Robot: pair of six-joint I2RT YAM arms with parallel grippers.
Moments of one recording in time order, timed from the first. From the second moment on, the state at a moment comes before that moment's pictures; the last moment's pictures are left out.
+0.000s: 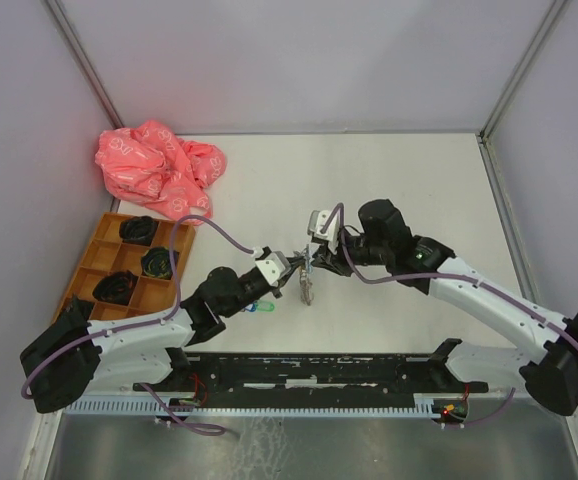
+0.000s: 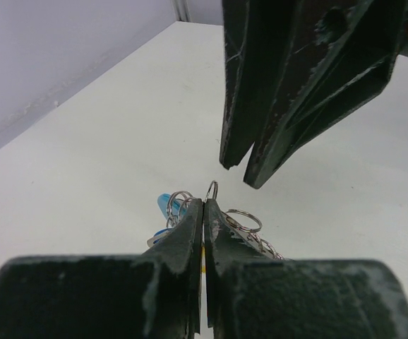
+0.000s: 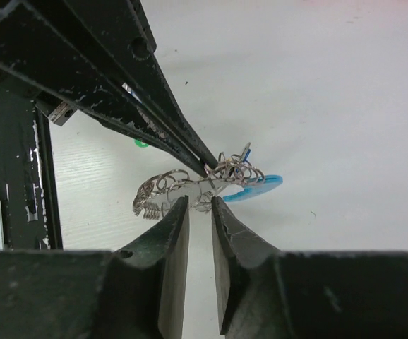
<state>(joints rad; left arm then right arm) -0.96 1.07 0.33 0.78 0.00 0.20 0.76 1.20 0.97 -0.34 -0.48 -0.40</state>
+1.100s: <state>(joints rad) -0.96 1.05 0.33 0.75 0.01 0.20 0.76 1.12 0.72 0.07 -0.50 -0.52</state>
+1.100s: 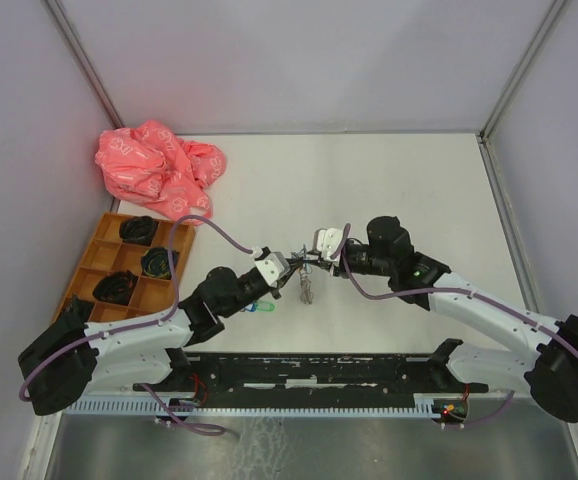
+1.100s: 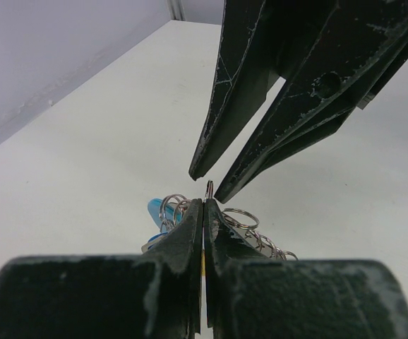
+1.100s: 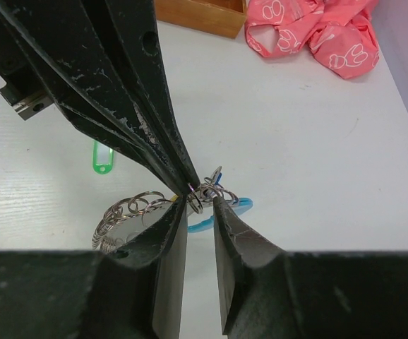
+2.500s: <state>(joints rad) -0.96 0.90 0.57 0.11 -0.23 -0.14 0.75 1.07 0.81 -0.25 -0.51 -0.66</state>
